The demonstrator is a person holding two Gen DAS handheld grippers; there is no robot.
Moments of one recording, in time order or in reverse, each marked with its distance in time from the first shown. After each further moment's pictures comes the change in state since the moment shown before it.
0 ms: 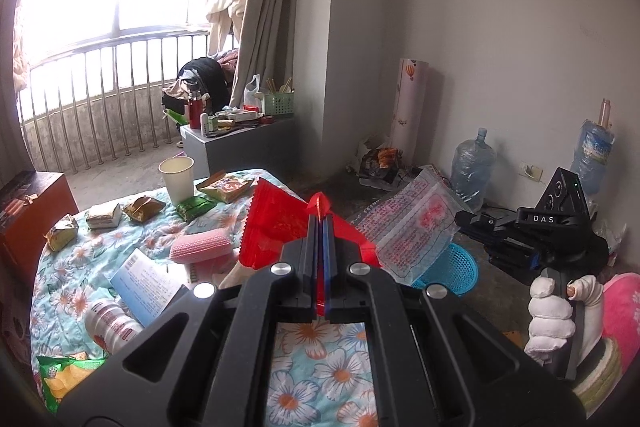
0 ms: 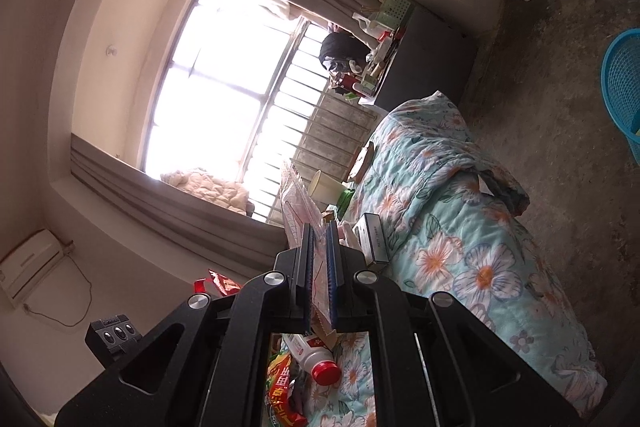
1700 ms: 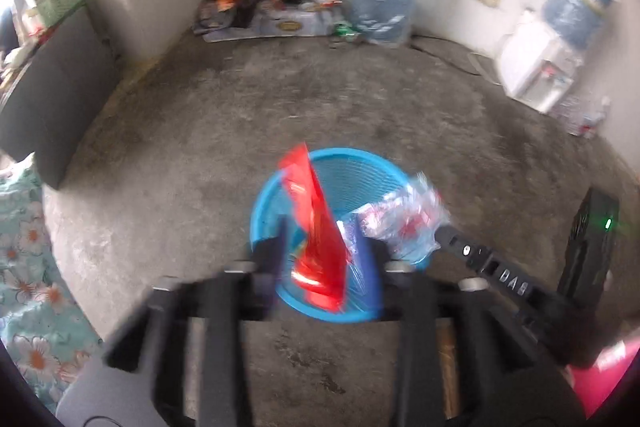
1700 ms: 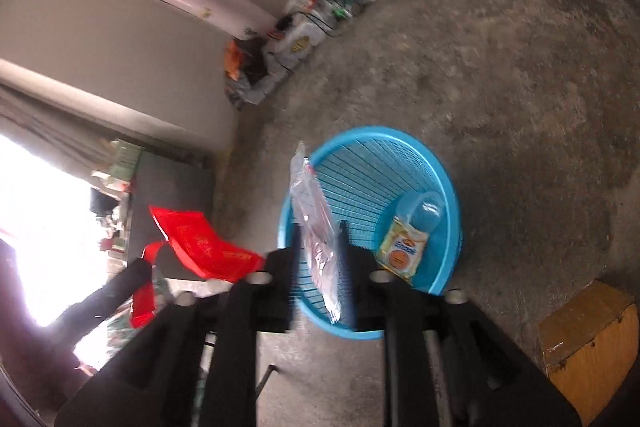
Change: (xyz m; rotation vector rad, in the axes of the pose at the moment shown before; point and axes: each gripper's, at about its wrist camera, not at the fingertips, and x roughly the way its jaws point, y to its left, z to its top) left arm 0.517 -0.342 -0.057 0.286 0.650 -0.273; right arm -0.103 -0.353 0.164 0.379 -0.356 -0.796
